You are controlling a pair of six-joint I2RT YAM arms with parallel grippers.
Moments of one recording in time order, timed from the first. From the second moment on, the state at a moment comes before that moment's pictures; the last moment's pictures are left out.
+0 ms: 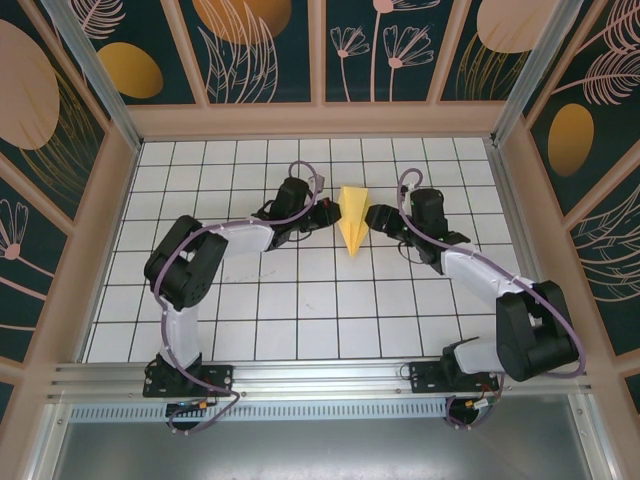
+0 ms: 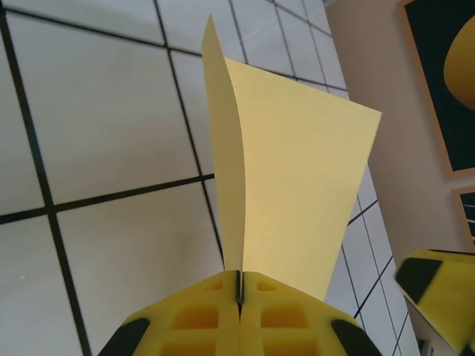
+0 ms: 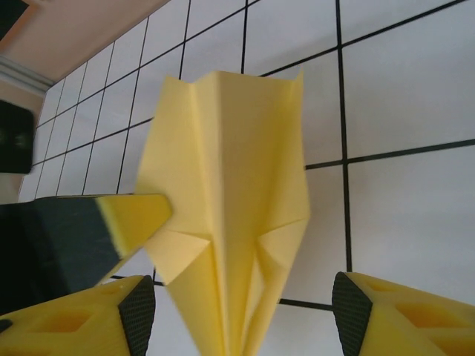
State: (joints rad) left arm -0.60 1.99 1.14 0.34 0.40 -0.84; right arm 0.35 1.35 0.72 0.03 -0.27 0.62
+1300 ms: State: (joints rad) left arm -0.55 2.08 1.07 0.37 0.44 -0.92; right arm 0.52 1.69 0.86 0.04 -0.27 0.70
